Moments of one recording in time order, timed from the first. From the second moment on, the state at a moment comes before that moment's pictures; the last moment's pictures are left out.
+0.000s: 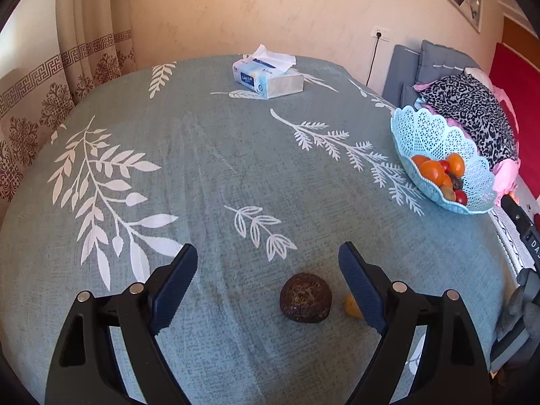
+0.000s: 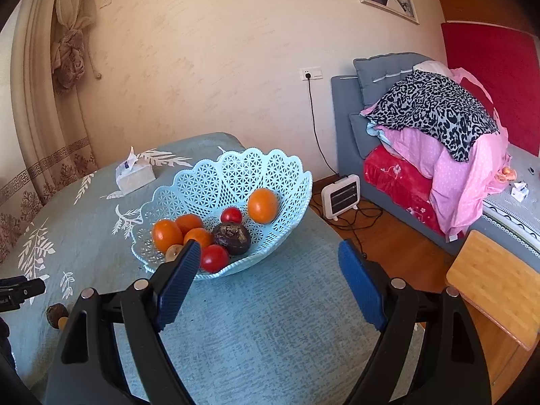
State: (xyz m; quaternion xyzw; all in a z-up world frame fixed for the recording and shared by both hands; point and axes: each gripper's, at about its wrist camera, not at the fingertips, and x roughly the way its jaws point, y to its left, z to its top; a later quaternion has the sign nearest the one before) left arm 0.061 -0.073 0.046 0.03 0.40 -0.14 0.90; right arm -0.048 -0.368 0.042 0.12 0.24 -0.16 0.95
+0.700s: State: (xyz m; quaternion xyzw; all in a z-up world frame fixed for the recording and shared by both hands) left arm 0.048 -0.078 0.012 0.04 0.44 -0.18 0.88; right arm -0.041 -0.328 0.039 0.11 0.28 -0.06 0.95
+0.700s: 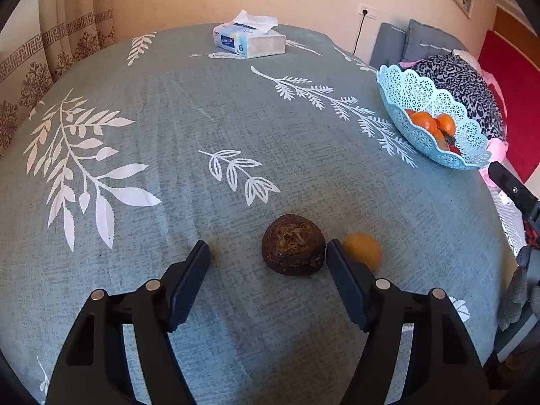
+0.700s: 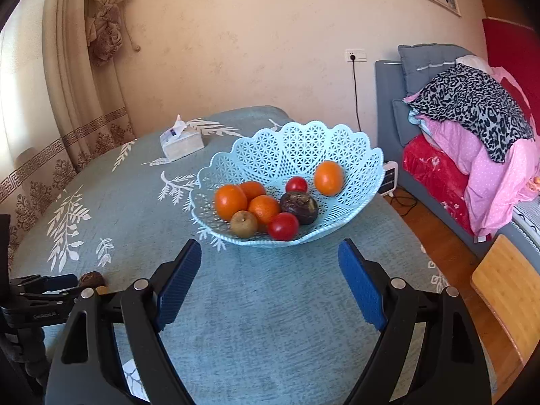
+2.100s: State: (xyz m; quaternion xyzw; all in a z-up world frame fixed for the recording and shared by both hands) left arm 0.046 -0.025 0.029 0.01 0.39 -0.12 0.91; right arm 0.018 -0.170 0.006 0.03 0.44 0.19 0.88
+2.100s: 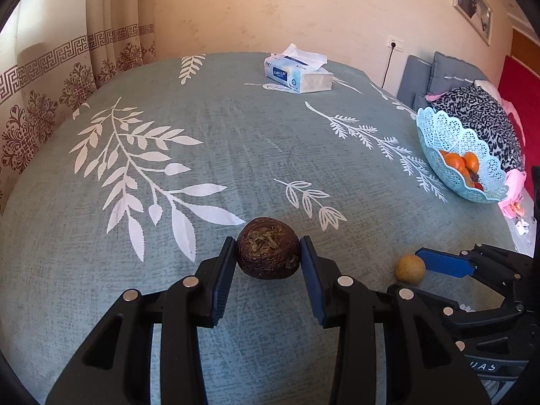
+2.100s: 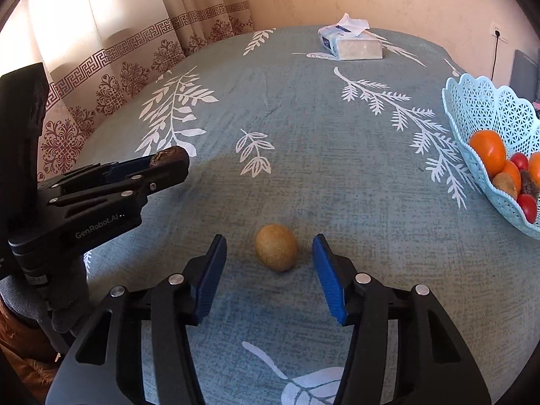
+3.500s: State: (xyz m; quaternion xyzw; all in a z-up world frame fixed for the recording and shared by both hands) left arm 0.053 -0.080 0.043 0.06 0.37 -0.15 0.91; right arm 0.009 -0.345 0.059 0.12 0.32 -0.05 0.94
